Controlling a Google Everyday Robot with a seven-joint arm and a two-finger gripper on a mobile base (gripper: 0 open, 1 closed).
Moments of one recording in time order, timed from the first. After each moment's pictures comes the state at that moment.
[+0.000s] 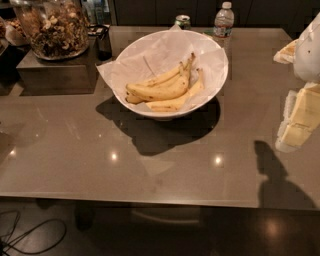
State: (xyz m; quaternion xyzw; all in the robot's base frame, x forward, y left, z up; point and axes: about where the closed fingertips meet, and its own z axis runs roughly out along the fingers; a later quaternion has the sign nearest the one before) arm 0.438 -0.217 0.976 -0.60 0.78 -0.03 0.16
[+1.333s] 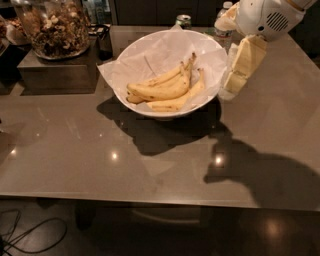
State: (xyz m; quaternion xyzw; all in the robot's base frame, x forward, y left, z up) arm 0.530 -0.128 1.005 -0.65 0.71 0.07 0.26
